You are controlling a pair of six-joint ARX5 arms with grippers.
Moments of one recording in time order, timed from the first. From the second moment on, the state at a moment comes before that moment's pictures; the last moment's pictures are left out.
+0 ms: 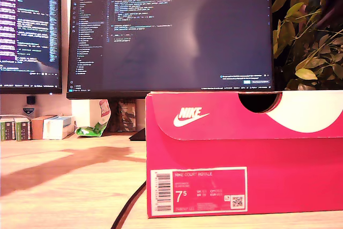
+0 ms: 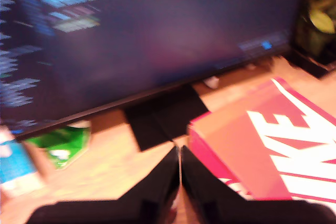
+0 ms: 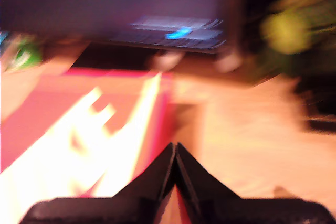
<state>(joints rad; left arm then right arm) -0.35 1.23 1.30 -0.52 0.14 0.02 0.11 1.06 0.86 -0.34 -0.24 0.00</state>
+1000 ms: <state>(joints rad) -0.35 1.23 1.30 -0.52 0.15 0.02 0.30 1.35 0.88 -0.31 -0.25 -0.03</state>
